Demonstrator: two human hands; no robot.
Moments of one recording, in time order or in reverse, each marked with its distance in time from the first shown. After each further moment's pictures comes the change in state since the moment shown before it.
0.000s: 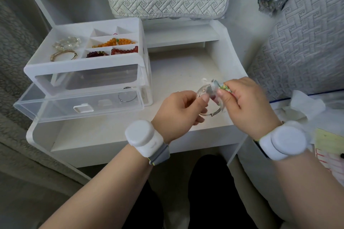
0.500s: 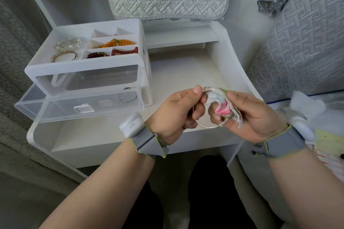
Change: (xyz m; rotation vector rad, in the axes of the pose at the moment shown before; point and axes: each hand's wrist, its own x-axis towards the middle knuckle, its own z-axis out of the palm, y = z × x) left_hand 0.003 0.001 0.001 -0.581 -0.235 -0.018; right_hand -0.007 -0.002 0.003 1.652 -0.493 0.493
